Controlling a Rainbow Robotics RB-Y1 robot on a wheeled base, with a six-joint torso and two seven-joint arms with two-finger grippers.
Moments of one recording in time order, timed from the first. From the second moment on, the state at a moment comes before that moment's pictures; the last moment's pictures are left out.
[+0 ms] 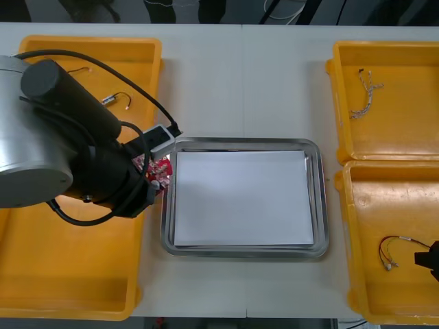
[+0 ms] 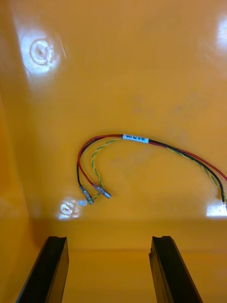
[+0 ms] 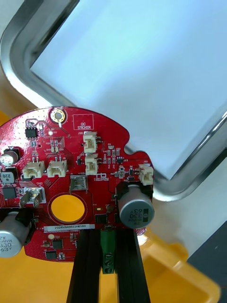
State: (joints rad) right arm 0.44 -0.71 -0.37 -2.33 -0.90 1.45 1.37; left arm -0.61 0.86 -0.50 -2.33 0.92 1.74 -1.28
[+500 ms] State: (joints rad) right arm 0.22 -0.71 -0.39 -2.32 -0.86 1.67 0.94; left arm -0.78 0.72 -0.79 -2.22 0.77 1.70 -0.96
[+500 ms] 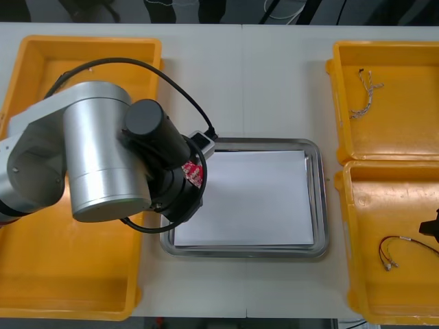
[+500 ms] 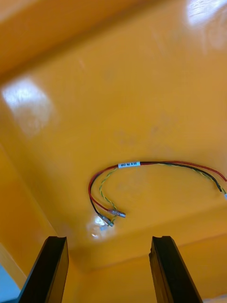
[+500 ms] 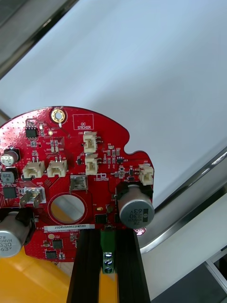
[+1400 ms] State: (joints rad) right arm 0.08 -0.59 -0.34 -2.06 -0.66 1.69 0.43; left arm -0.80 0.67 -1.12 -2.06 0.60 1.46 -0.71
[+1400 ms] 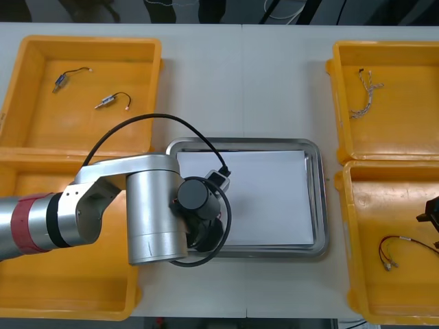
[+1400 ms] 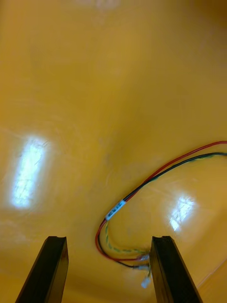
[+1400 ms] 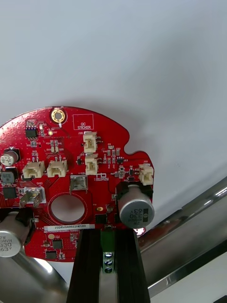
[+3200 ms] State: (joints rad) right arm 0.07 -0.46 -0.27 -1.92 -0.52 1.53 0.43; left arm -0.80 0.74 -0.67 -2.17 0.84 1.73 -0.69
